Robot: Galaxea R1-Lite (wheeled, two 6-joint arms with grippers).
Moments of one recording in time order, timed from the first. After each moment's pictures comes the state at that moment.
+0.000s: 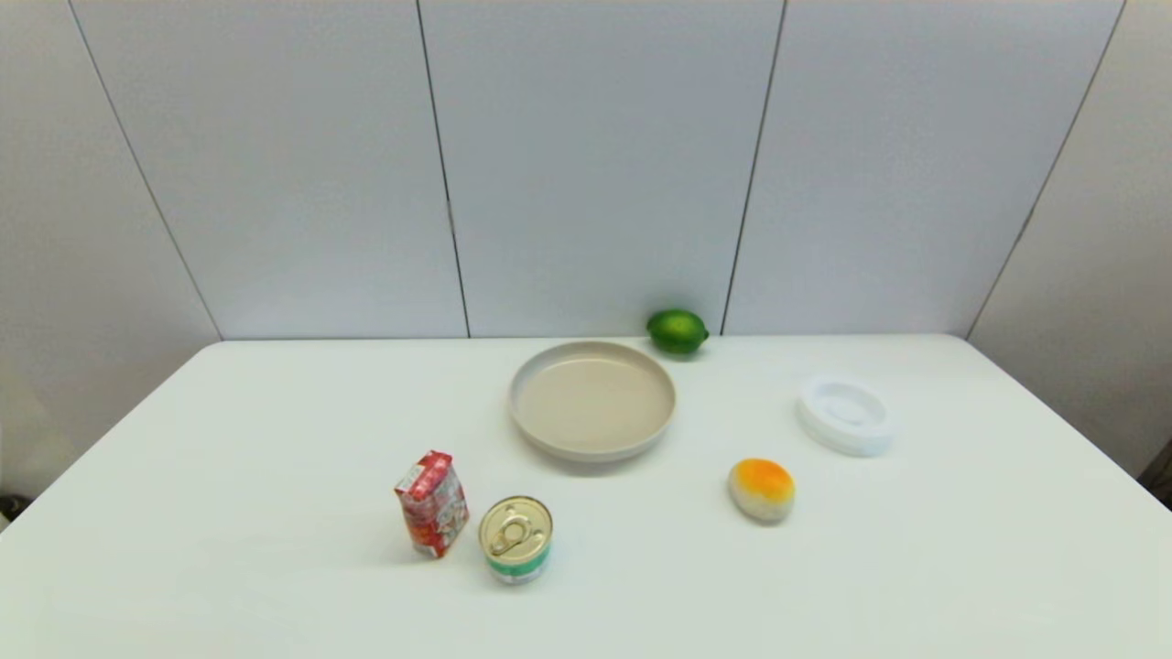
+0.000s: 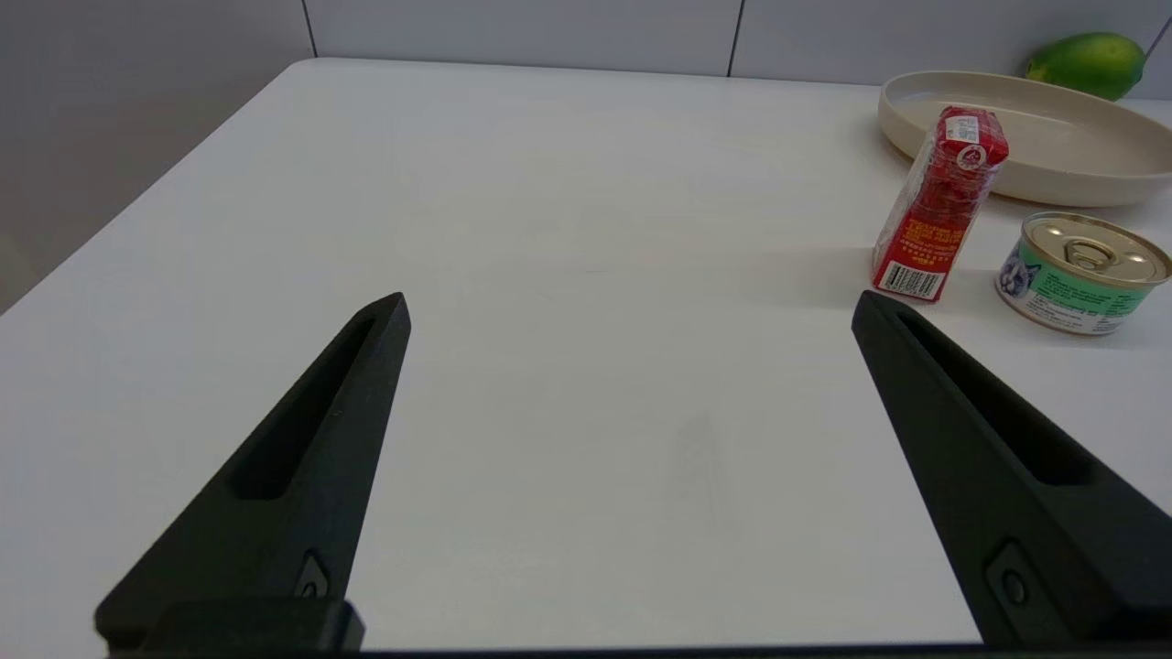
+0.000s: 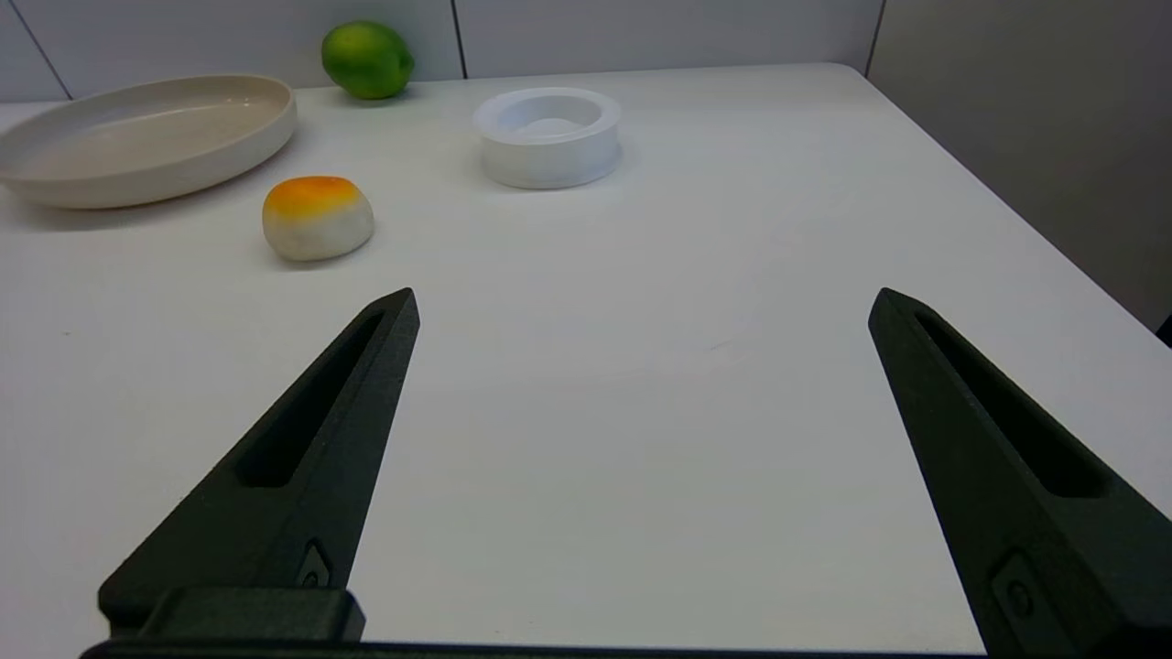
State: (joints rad) left arm -0.01 0.00 0.00 0.00 0.00 -0.03; right arm 0.00 0.00 0.00 0.00 -0.03 0.03
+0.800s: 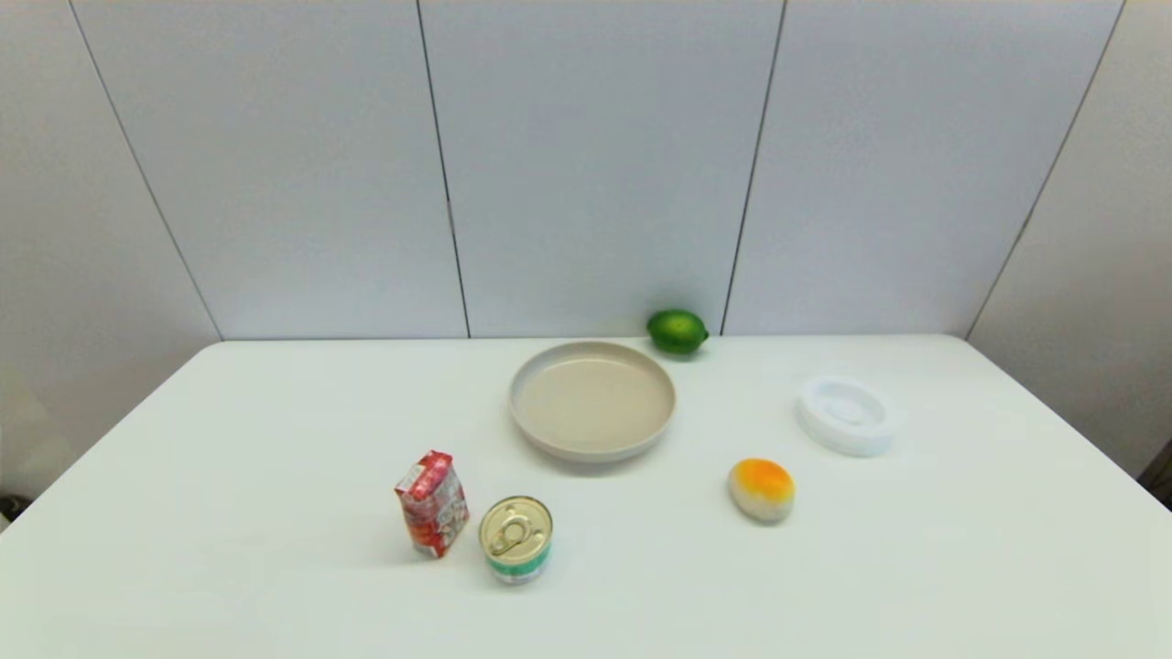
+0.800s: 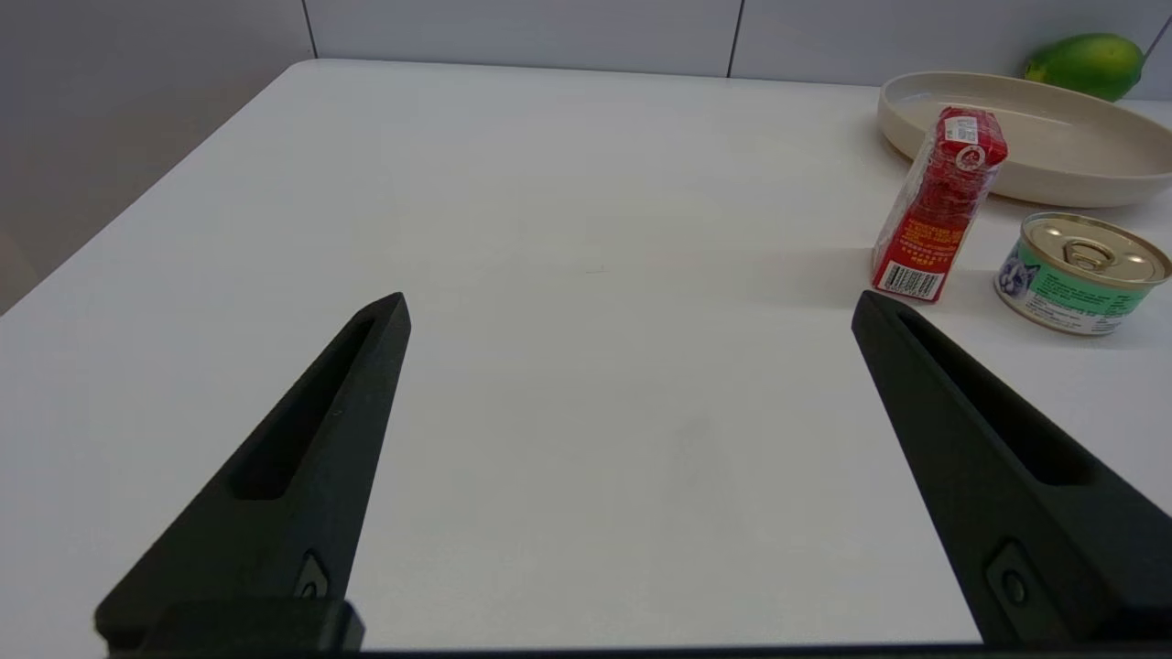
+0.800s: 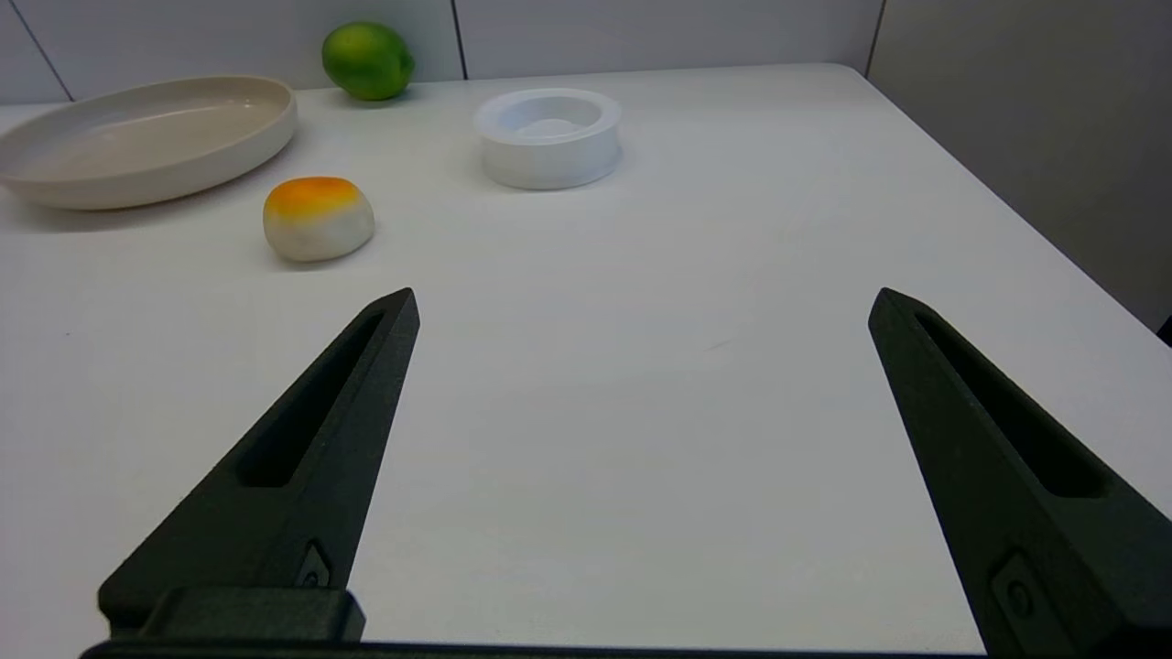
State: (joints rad) left arm -0.01 0.00 0.00 0.00 0.00 -0.03; right arm 0.00 0.00 0.00 0.00 -0.03 0.04
